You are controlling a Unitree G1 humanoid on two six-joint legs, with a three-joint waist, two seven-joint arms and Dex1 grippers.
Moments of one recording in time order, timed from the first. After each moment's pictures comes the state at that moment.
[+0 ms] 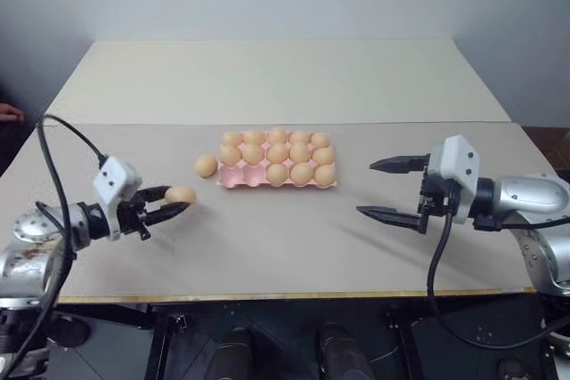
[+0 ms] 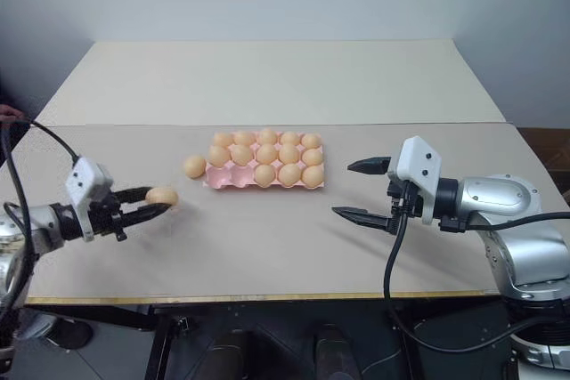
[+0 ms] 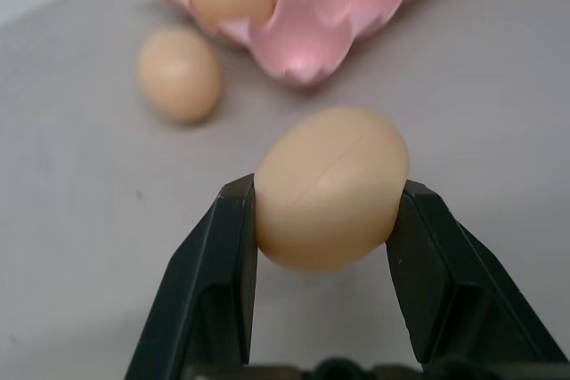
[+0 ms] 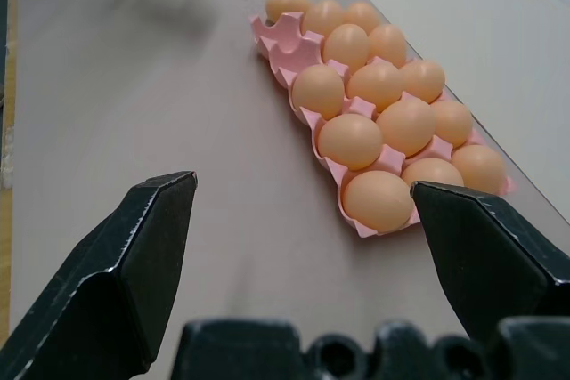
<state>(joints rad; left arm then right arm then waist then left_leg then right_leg) -0.23 0.85 0.26 -0.10 -0.46 0.45 -1.00 -0.34 -0.83 -0.13 -0.38 0.46 0.48 1.08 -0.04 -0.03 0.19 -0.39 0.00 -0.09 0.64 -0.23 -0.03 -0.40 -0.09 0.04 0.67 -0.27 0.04</state>
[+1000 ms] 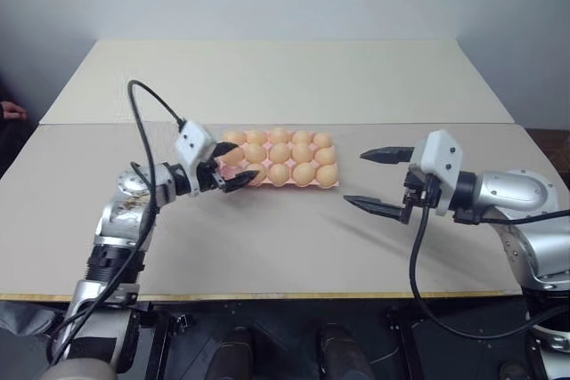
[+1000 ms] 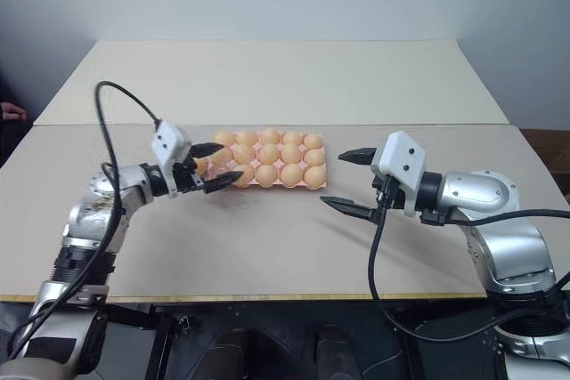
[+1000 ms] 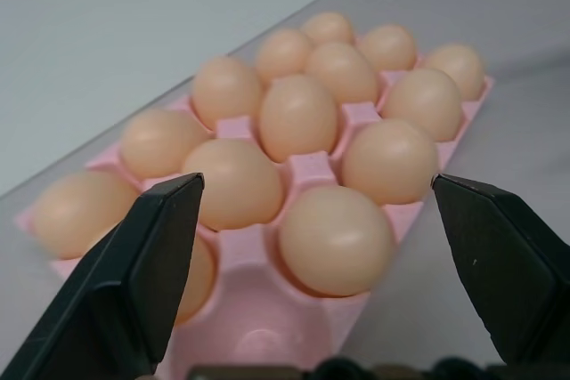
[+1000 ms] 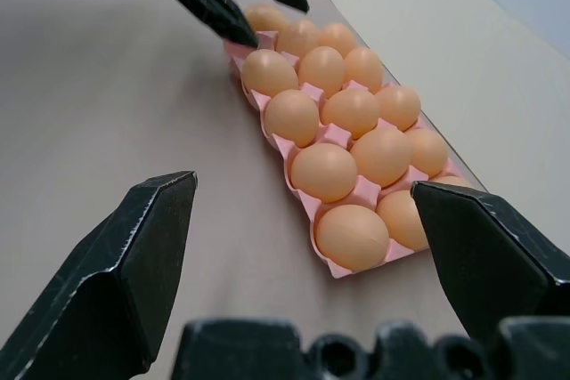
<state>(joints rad) -0.59 0.59 0.05 0.16 -0.32 0.34 -0.91 -0.39 -0.79 -0.06 -0.36 0.42 0.44 0.98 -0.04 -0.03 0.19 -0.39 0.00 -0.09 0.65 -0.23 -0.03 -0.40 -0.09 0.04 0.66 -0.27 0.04</state>
